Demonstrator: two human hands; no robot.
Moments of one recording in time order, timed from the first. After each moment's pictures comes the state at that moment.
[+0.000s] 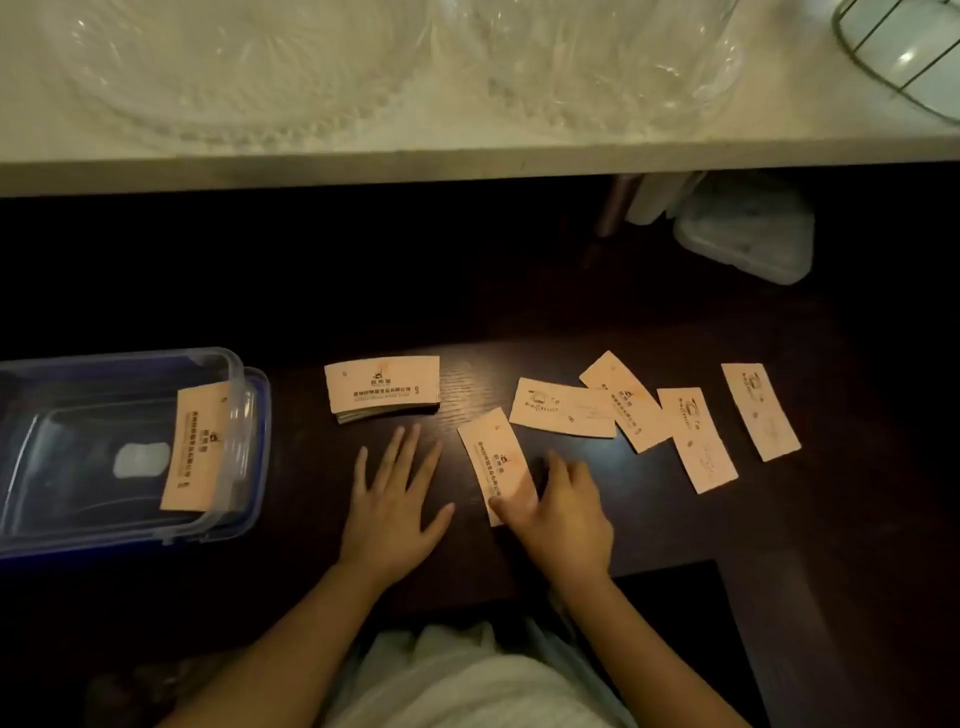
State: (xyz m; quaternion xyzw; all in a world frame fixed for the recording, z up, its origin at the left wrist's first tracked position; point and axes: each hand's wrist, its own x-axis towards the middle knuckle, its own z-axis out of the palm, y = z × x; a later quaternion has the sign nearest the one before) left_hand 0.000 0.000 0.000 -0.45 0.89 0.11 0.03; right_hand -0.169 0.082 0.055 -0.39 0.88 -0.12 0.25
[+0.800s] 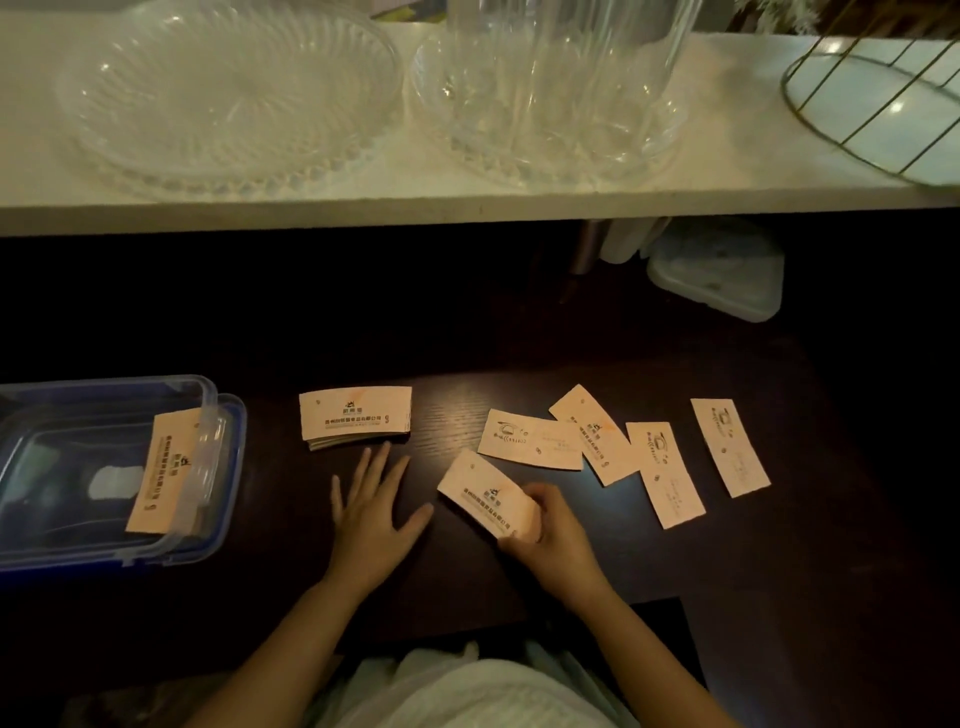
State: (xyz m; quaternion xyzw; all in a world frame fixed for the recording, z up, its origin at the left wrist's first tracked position) left_hand -0.029 -0.004 0.012 -0.55 0.79 0.27 -0.05; right_hand -0.225 0.095 0.044 -0.35 0.78 -0.27 0.45
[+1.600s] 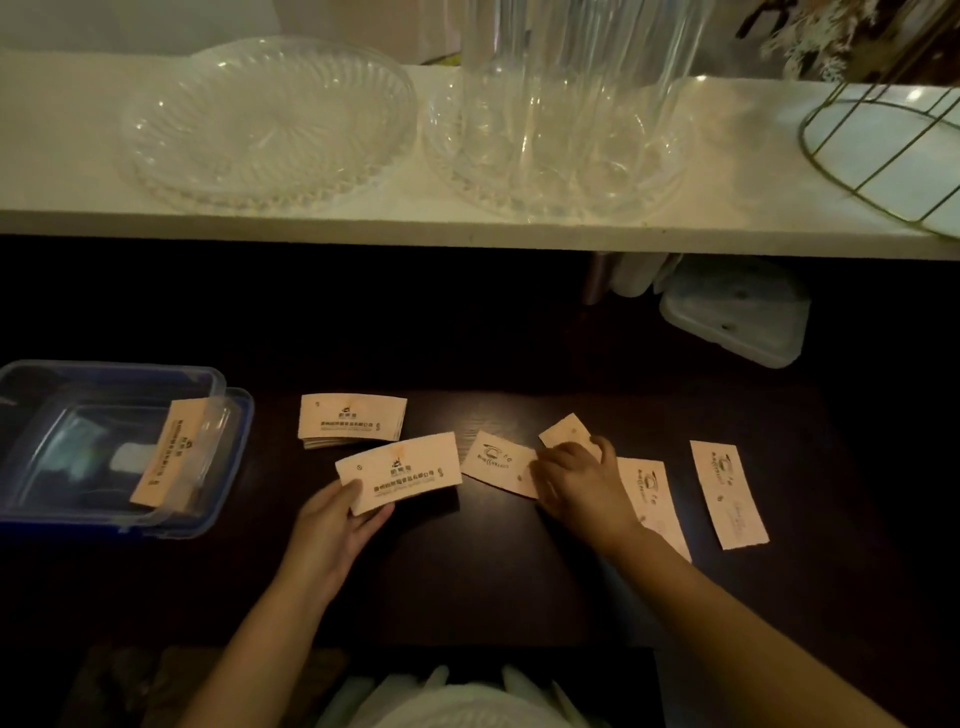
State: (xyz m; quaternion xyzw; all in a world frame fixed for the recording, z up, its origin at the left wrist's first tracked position) left_hand -0.051 0.008 0.074 -0.60 0.14 0.68 -0.40; right_hand -0.326 0.046 0.047 -0.76 0.65 0.00 0.09
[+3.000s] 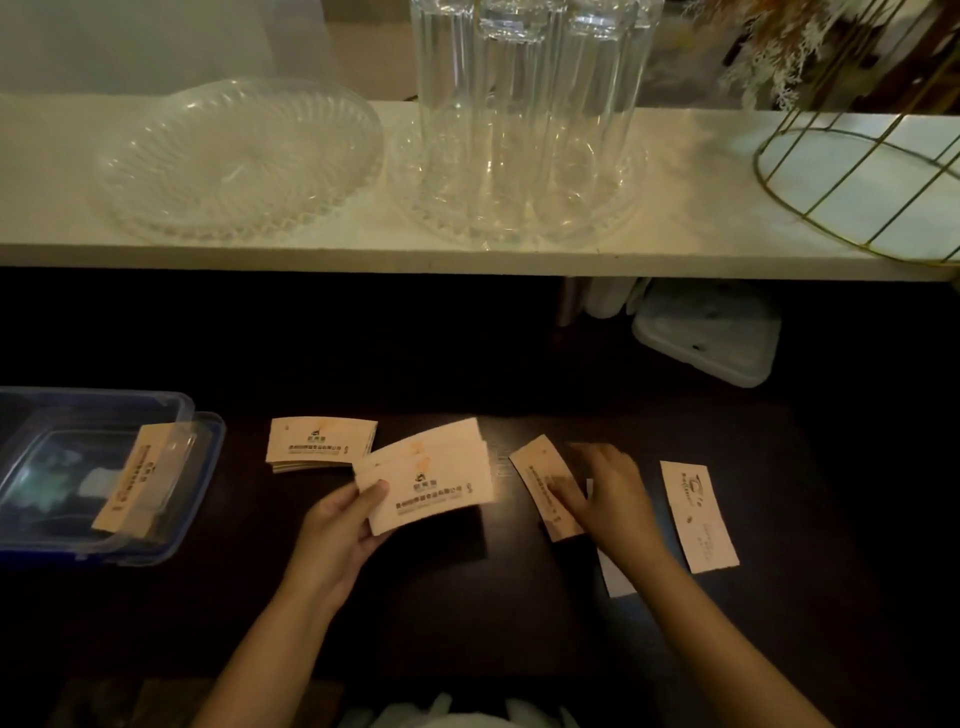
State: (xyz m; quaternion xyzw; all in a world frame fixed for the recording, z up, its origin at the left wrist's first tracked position) left_hand -0.102 0.016 0.103 -0.59 0.25 0.68 -0.37; right_hand -0.367 0.060 0.081 -0.56 0.77 -0.21 0.22
